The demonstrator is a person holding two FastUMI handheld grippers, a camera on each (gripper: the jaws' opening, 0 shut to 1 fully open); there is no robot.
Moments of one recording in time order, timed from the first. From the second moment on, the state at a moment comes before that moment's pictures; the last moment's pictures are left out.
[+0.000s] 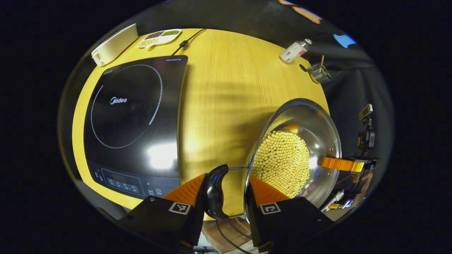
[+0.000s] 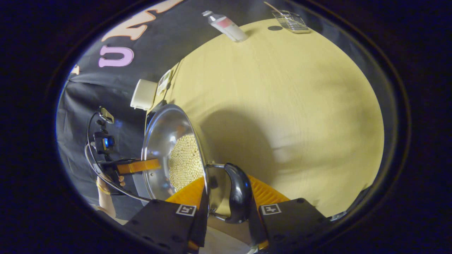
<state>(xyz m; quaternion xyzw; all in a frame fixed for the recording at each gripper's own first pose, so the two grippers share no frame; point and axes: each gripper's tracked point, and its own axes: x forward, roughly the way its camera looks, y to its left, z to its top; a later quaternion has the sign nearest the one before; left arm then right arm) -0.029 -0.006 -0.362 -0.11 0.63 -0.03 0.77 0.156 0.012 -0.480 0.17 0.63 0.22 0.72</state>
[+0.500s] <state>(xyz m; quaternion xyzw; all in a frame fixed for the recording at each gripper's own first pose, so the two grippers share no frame) -0.047 0.092 -0.324 -0.09 0.61 -0.05 0.78 0.158 0.008 -0.474 0.18 0.60 0.22 0.75</state>
